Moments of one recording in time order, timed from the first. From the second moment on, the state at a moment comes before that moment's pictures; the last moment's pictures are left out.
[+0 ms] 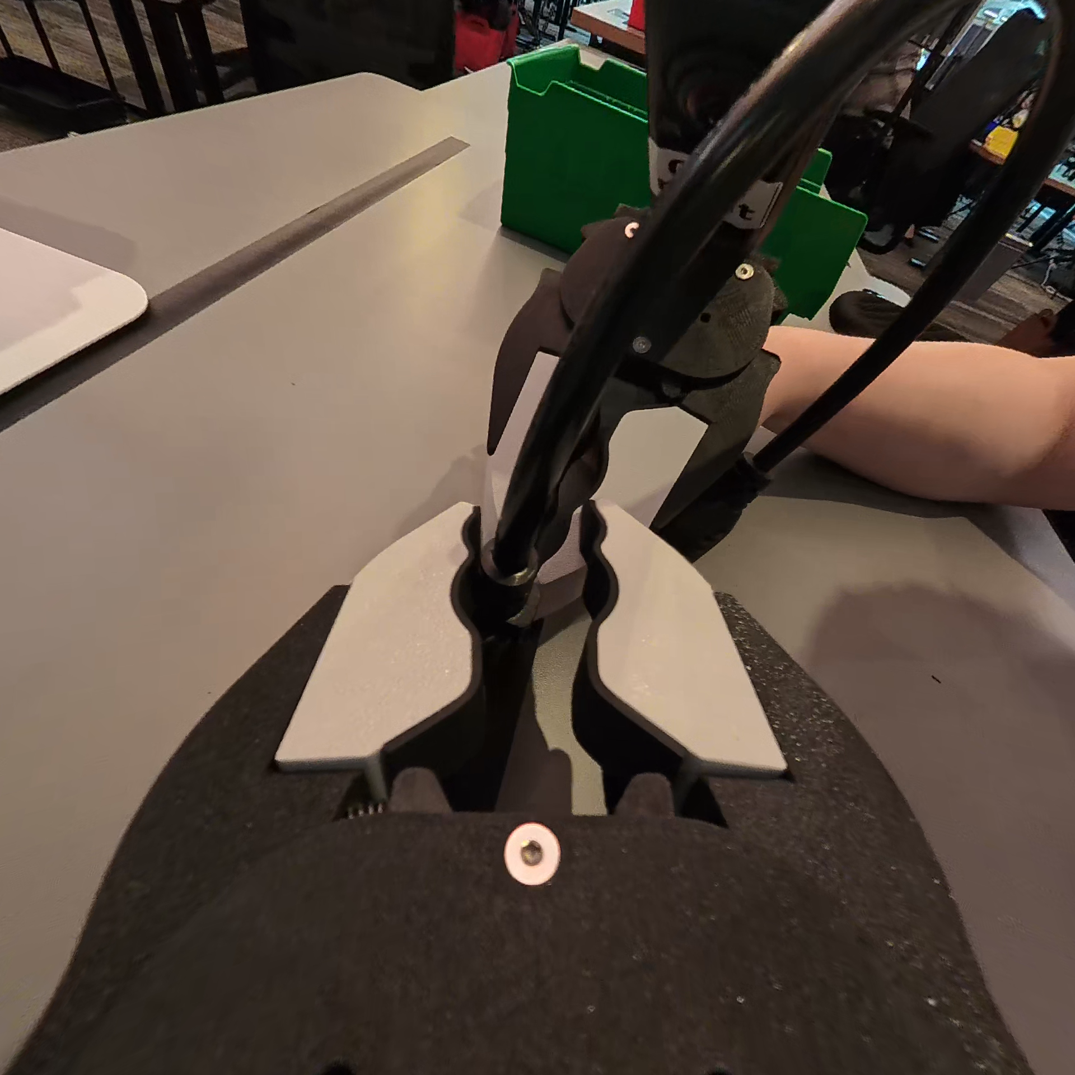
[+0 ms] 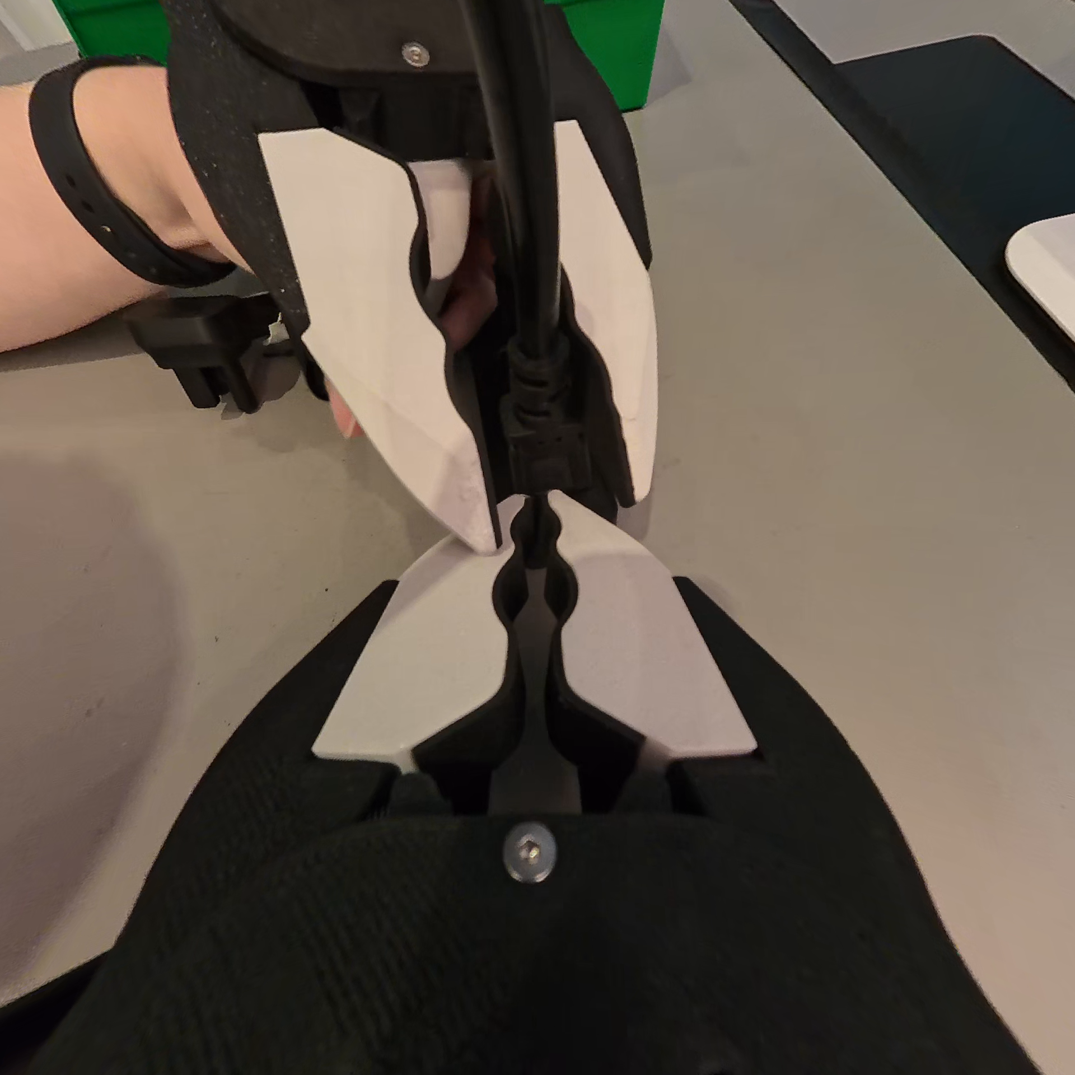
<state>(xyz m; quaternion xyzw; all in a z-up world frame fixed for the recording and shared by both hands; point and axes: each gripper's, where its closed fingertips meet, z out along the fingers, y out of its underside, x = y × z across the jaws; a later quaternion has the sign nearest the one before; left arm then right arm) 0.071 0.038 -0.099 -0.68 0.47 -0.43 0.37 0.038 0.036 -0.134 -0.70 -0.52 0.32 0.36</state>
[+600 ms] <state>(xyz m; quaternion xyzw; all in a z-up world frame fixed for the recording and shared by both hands) 0.069 0.046 -0.099 -0.69 0.44 -0.43 0.38 0.037 0.037 -0.134 -0.71 -0.52 0.32 0.36</state>
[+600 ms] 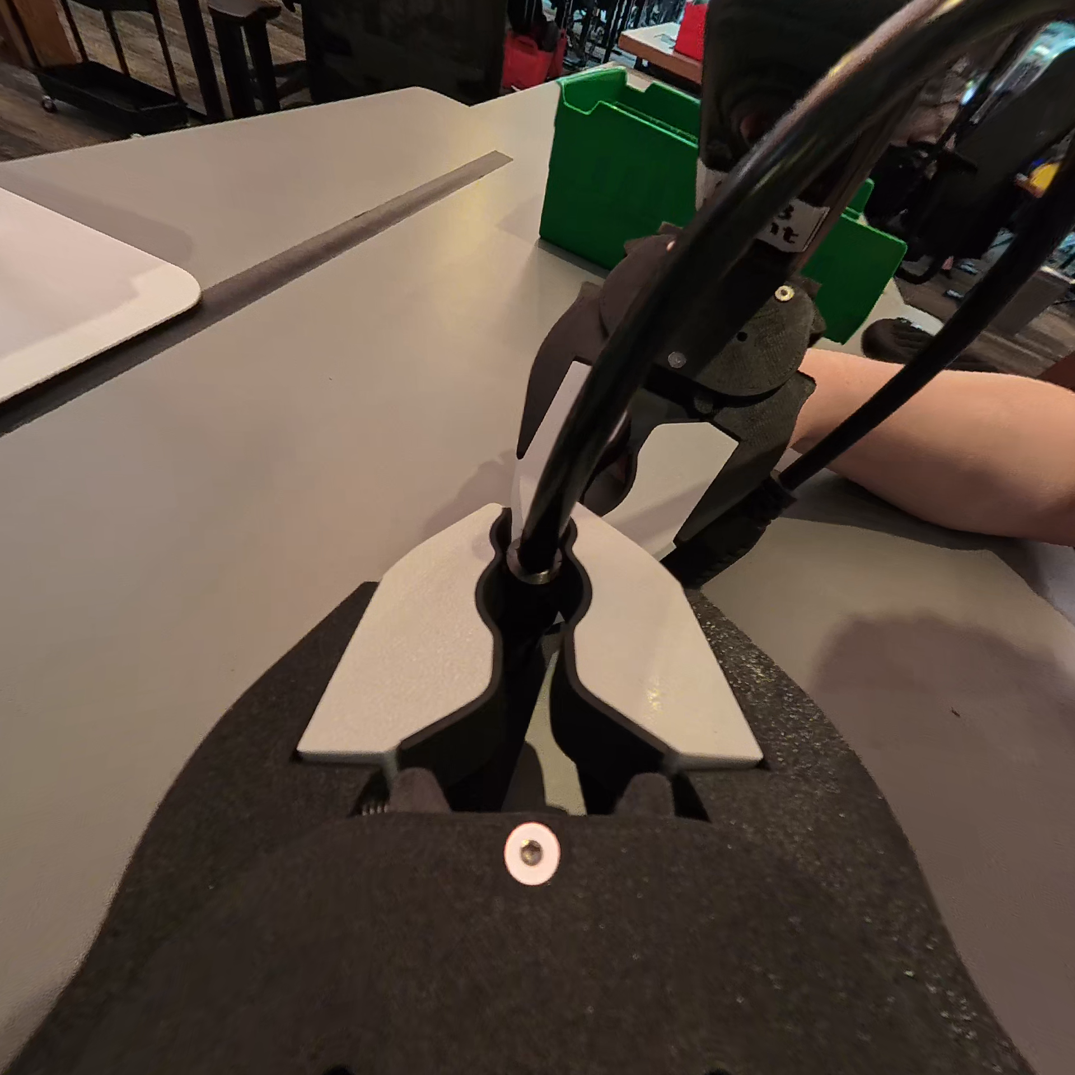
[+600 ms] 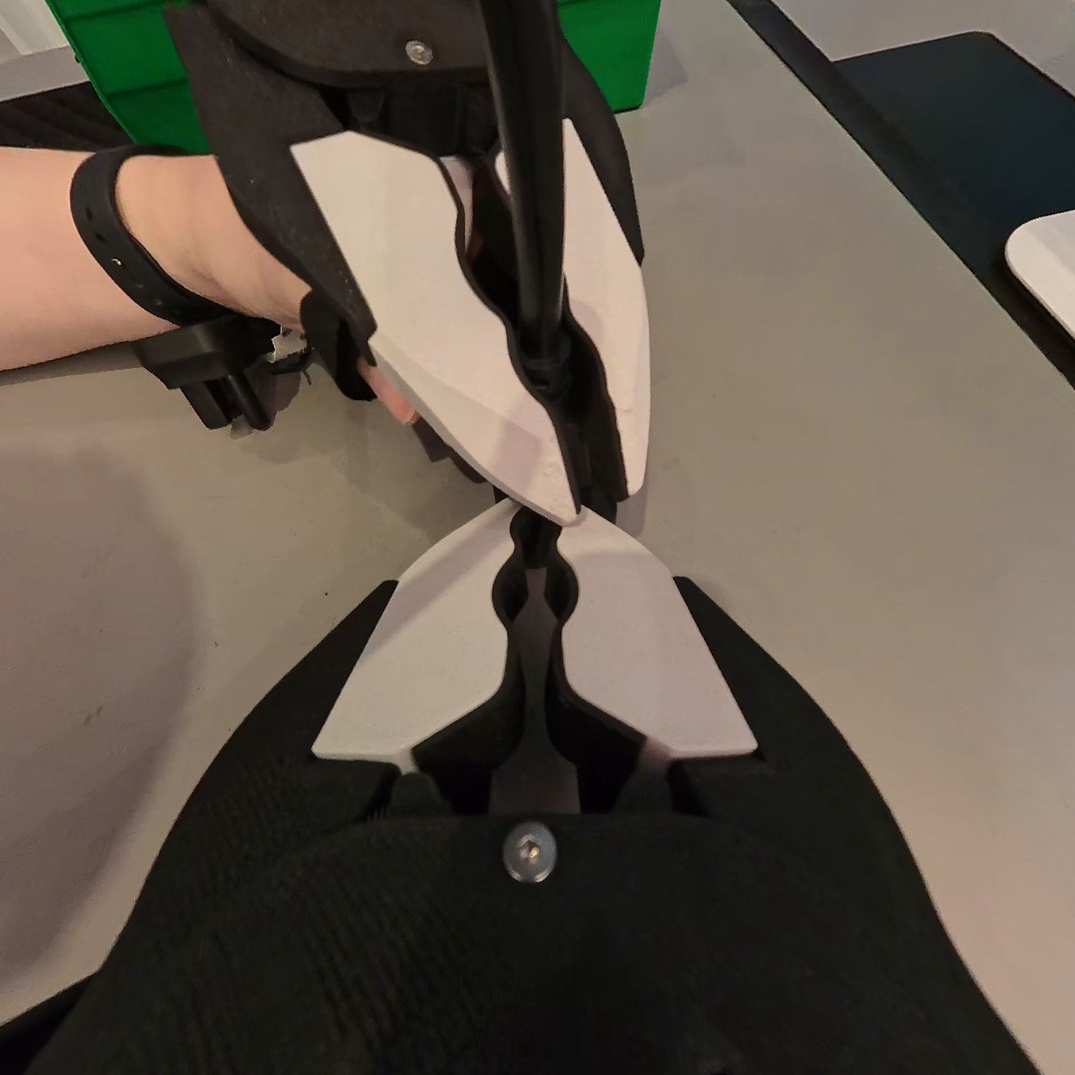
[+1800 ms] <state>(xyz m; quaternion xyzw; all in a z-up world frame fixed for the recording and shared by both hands) 0.063 0.043 -0.072 -0.65 0.39 -0.49 0.43 0.035 0.038 -0.134 -0.71 -0.51 0.32 0.36</state>
